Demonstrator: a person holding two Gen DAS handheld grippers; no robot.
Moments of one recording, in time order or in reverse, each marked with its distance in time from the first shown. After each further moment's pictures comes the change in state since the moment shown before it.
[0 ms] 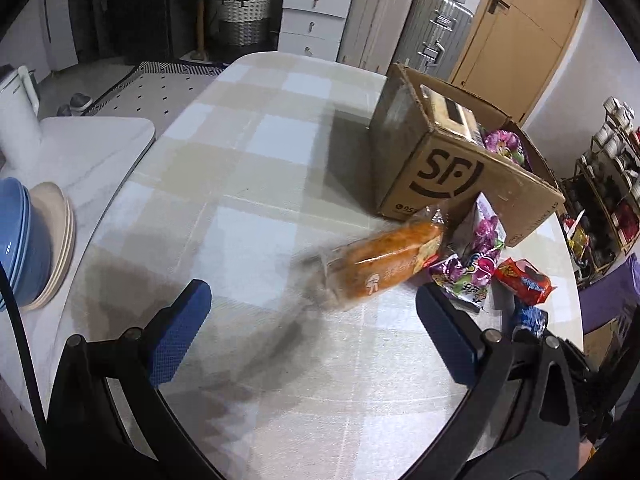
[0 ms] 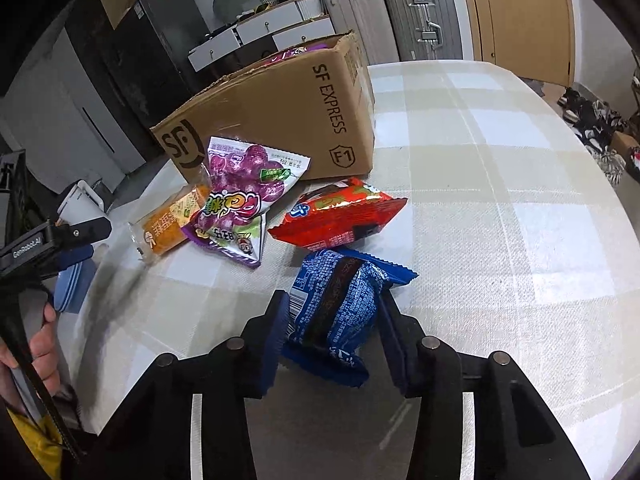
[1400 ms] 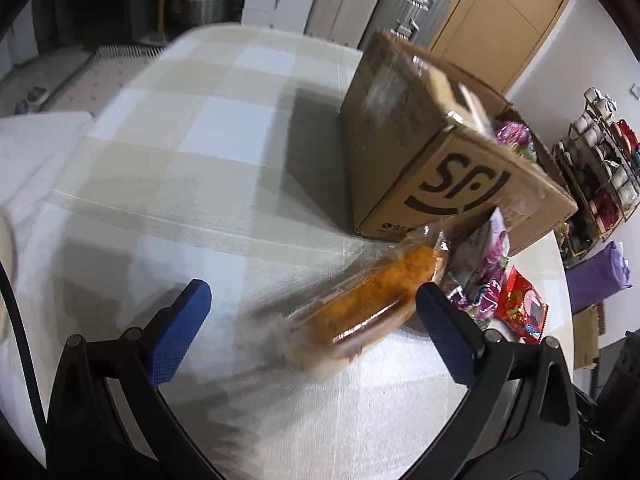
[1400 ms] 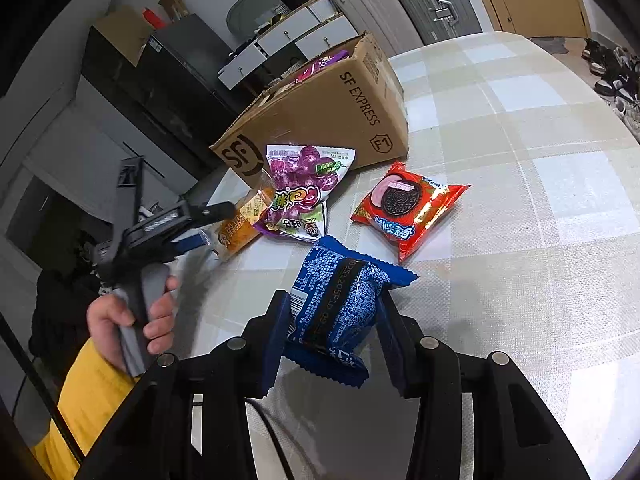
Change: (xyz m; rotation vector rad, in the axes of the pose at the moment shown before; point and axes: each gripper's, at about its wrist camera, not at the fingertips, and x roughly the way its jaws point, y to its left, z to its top) left arm 0.083 -0.013 0.032 0.029 0.109 -0.157; right arm -0.035 -0.007 -0.015 0.123 0.015 0.254
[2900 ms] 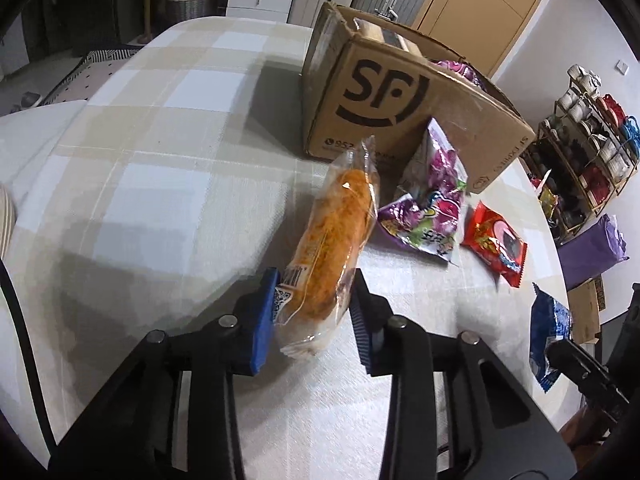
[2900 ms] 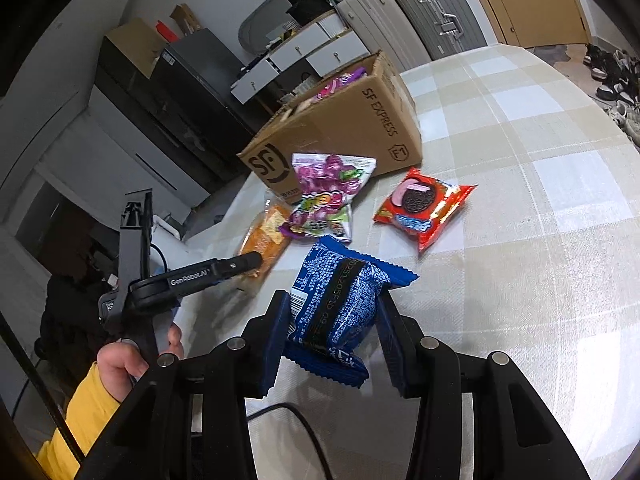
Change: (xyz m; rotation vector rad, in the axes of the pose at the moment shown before) left arm -0.035 -0.034 -0.070 0.059 -0.026 0.017; right arm -0.021 0.017 -0.017 -0.004 -0.066 0.041
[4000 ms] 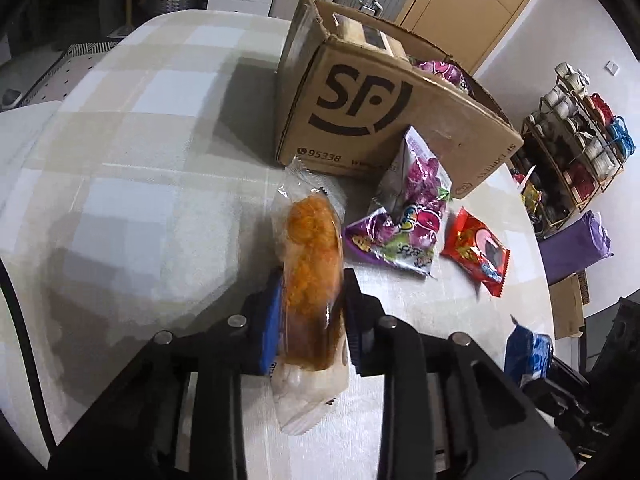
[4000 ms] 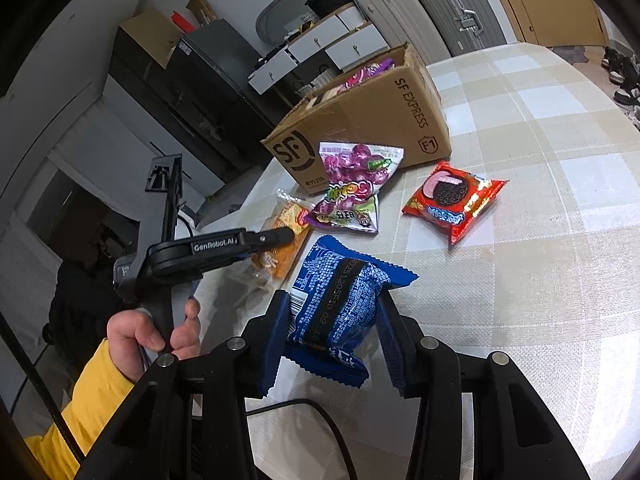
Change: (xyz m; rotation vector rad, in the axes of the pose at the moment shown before) left arm 0.011 -0.007 0.019 0.005 0.049 -0.086; right arm 0.006 0.012 -0.002 -0.037 0.025 0.051
